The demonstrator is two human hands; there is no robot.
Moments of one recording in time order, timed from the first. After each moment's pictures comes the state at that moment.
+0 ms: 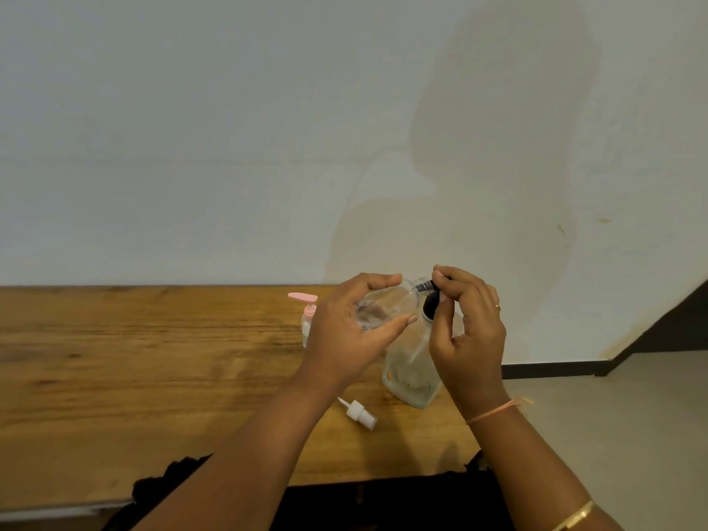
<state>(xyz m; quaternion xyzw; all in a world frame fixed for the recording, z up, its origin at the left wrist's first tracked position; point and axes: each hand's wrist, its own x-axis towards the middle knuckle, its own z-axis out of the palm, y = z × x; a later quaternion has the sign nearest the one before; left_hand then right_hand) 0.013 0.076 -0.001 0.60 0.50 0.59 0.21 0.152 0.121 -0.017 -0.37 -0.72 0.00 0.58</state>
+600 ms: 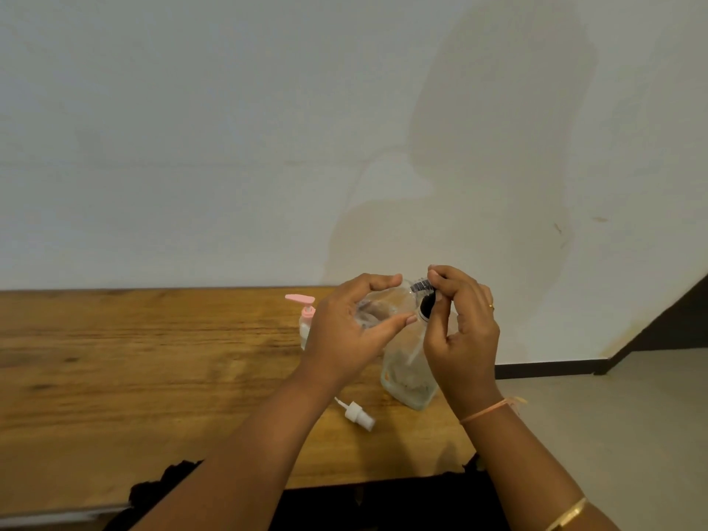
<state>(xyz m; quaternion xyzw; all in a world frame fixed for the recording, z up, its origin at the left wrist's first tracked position) 0.016 0.080 0.000 0.60 0.50 0.58 0.23 0.149 0.119 -0.017 -0.39 -0.72 0.00 0.58</state>
